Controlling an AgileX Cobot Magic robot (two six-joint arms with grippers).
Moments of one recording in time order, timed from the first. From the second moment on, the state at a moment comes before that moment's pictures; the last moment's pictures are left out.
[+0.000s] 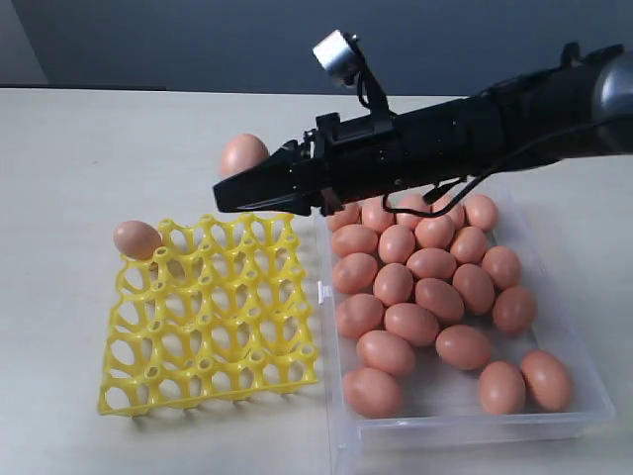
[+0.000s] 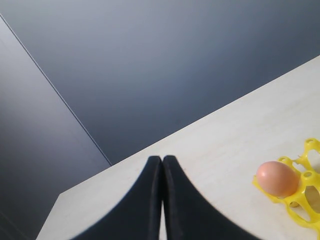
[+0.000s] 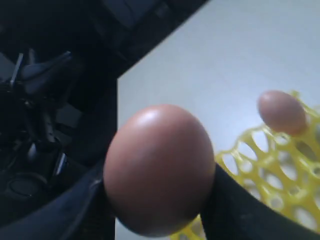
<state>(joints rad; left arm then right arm) 0.02 0.00 0.00 0.40 0.07 0.07 0.44 1.89 -1.07 1.66 1.16 -1.60</state>
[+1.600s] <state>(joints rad) 0.02 0.00 0.00 0.40 0.07 0.07 0.72 2.25 -1.48 1.53 0.45 -1.54</state>
